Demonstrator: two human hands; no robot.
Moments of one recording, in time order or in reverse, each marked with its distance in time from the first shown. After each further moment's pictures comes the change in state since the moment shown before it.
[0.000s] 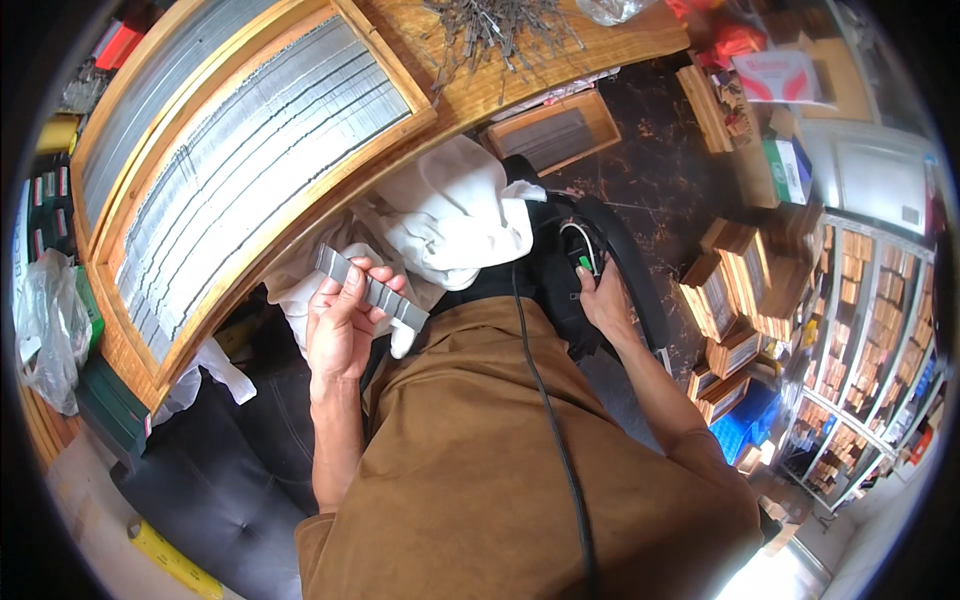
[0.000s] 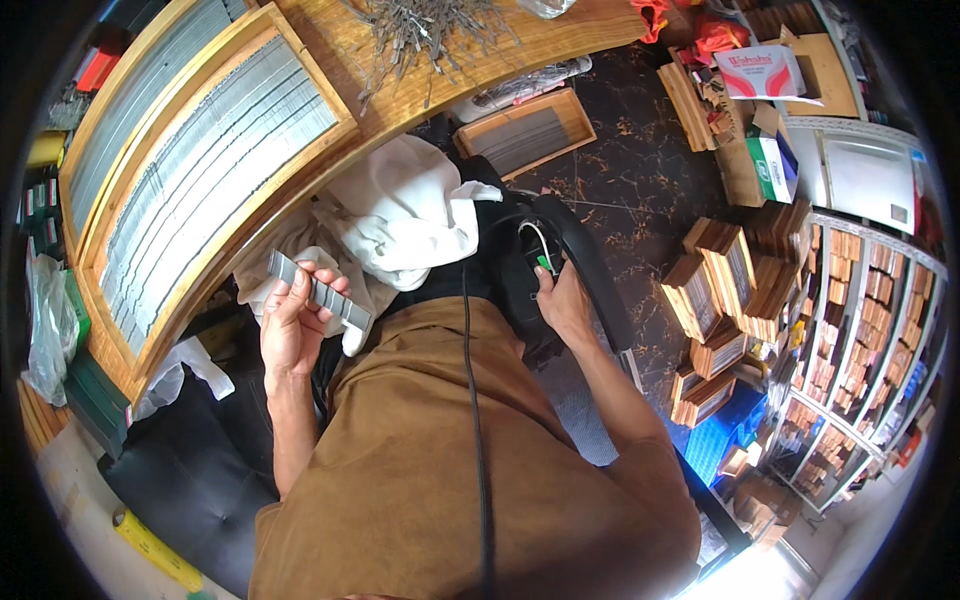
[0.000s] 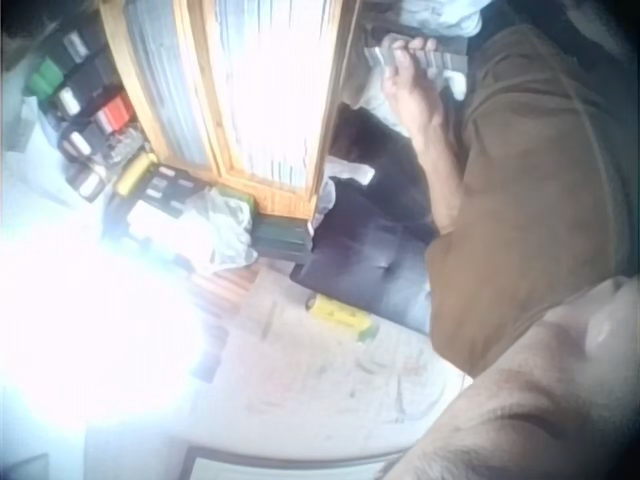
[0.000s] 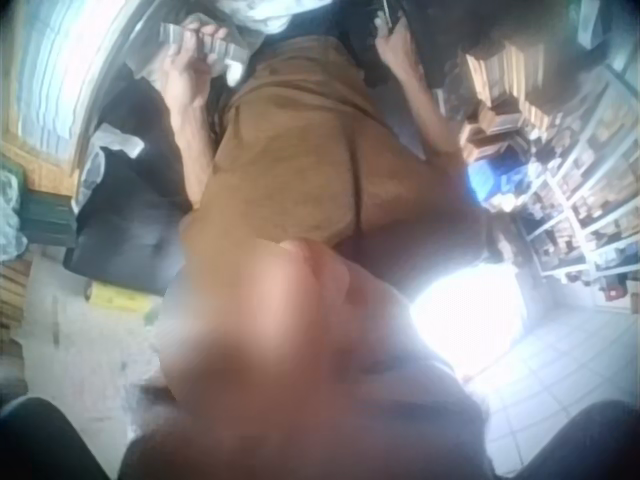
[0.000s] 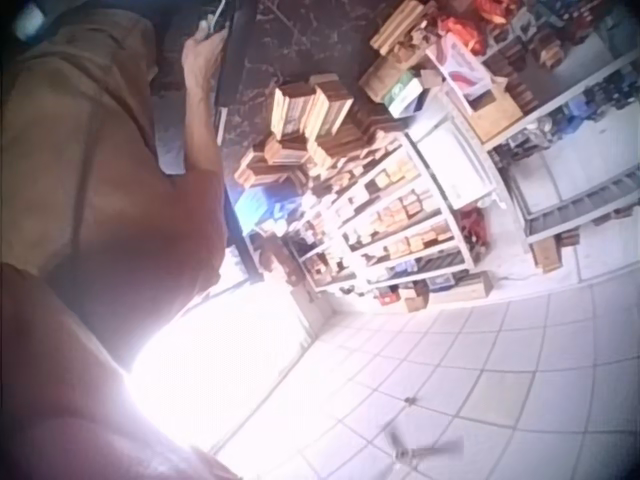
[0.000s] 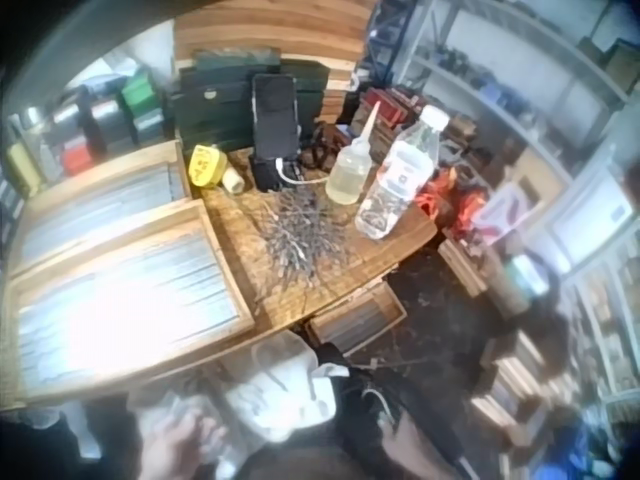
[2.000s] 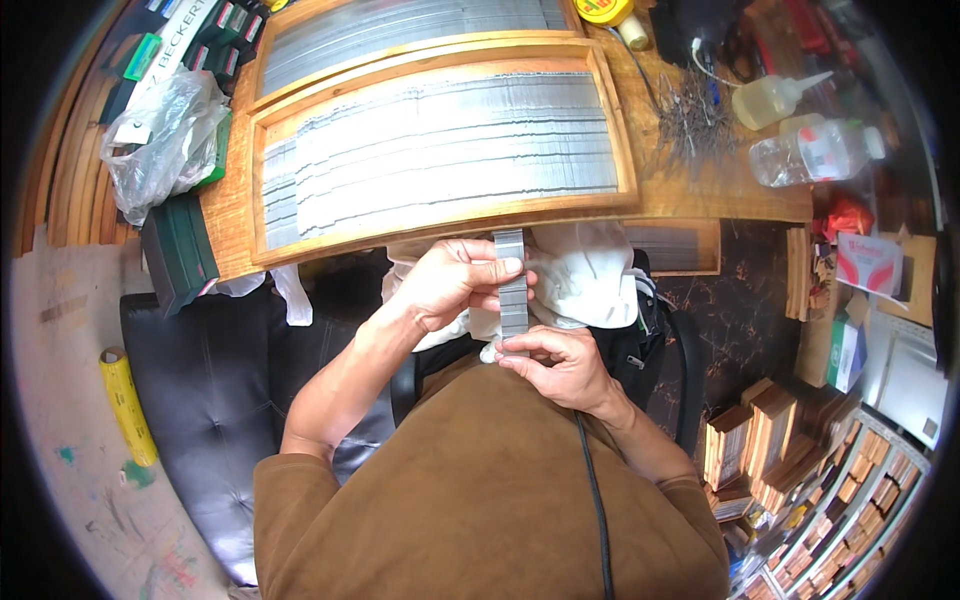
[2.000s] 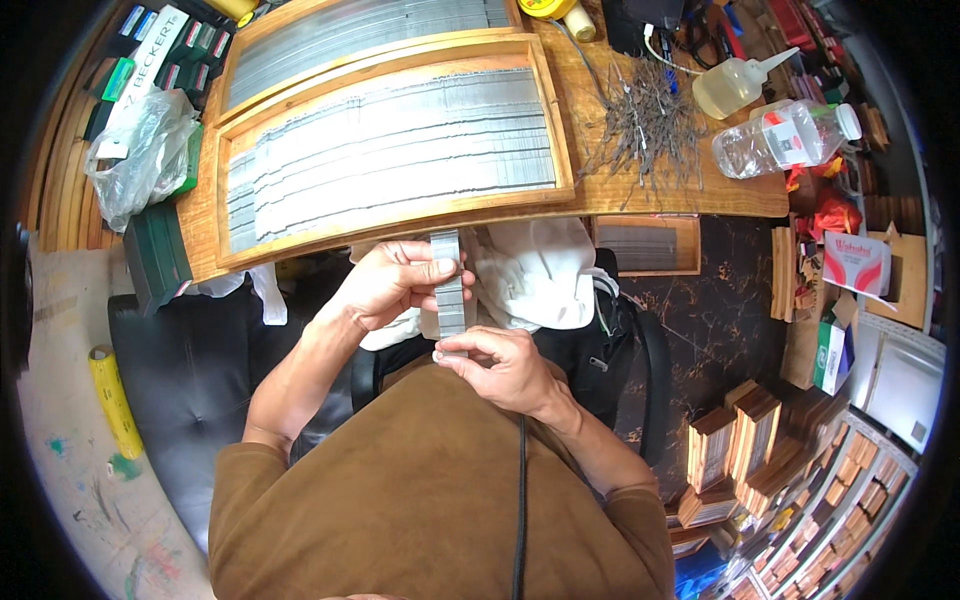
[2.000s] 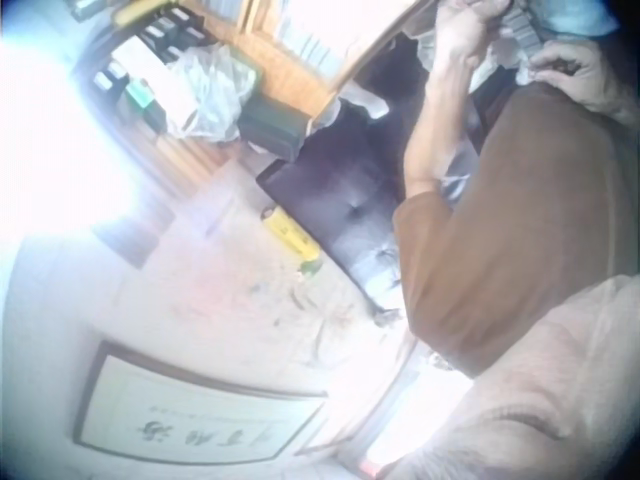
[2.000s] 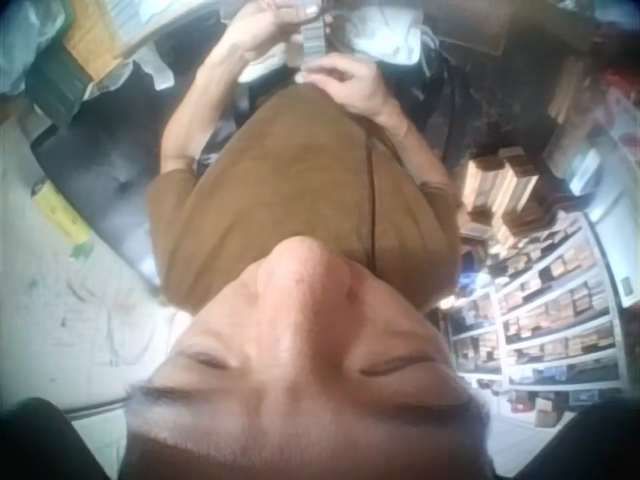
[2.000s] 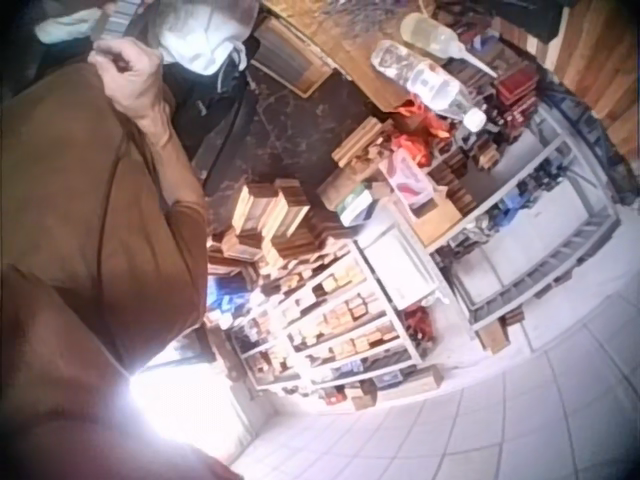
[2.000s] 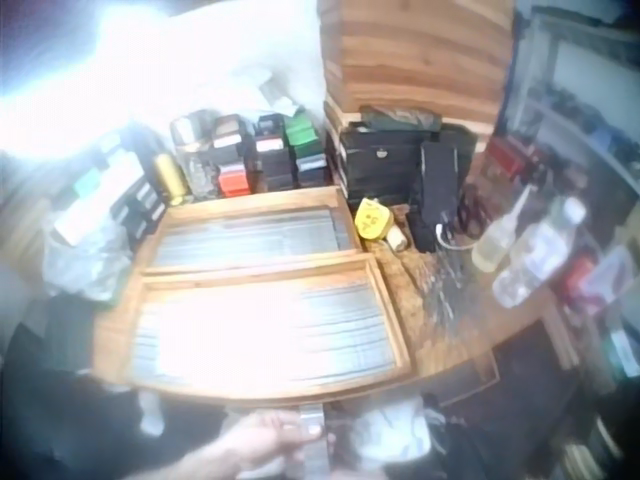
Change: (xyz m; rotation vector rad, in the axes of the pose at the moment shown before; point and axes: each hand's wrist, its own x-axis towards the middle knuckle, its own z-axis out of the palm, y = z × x) left_hand 0.006 0.072 0.018 0.193 -0.118 -0.181; right_hand -0.018 -0.257 -0.042 0.979 -0.810 -0.734
